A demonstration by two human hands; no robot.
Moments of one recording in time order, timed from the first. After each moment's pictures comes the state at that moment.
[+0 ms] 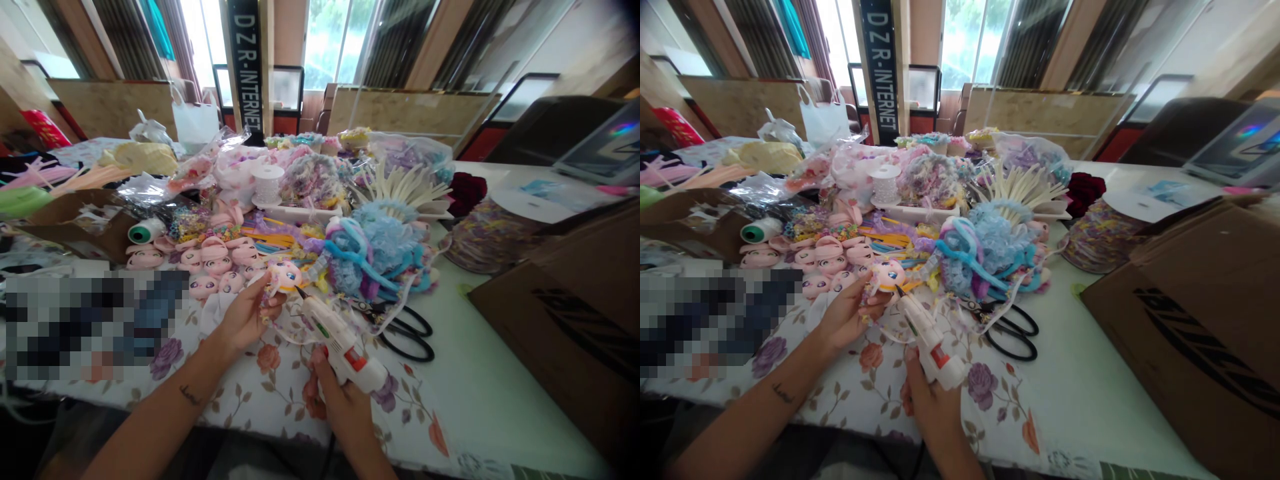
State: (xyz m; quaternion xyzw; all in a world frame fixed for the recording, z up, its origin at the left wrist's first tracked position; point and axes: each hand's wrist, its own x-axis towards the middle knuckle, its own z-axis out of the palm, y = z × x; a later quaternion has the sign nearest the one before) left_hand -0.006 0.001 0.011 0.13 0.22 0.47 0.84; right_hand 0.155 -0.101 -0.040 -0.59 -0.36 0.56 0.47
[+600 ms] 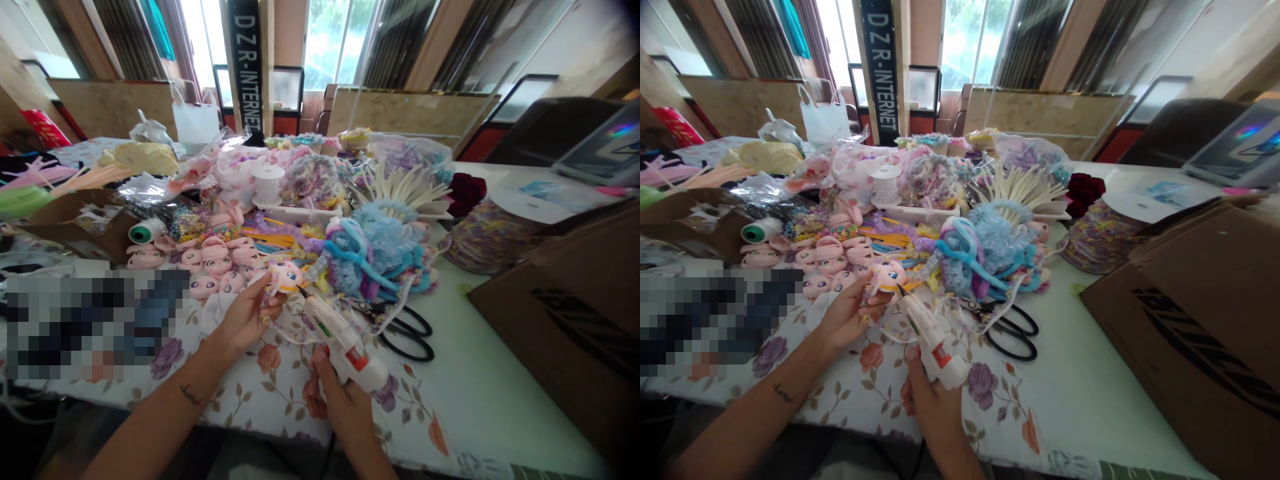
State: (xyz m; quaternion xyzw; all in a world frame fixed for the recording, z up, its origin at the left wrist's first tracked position) left_hand -0.005 0.001 0.012 0.12 0.23 0.47 0.85; right_hand 0.154 -0.101 -0.037 -0.59 -0.35 0.56 0.47
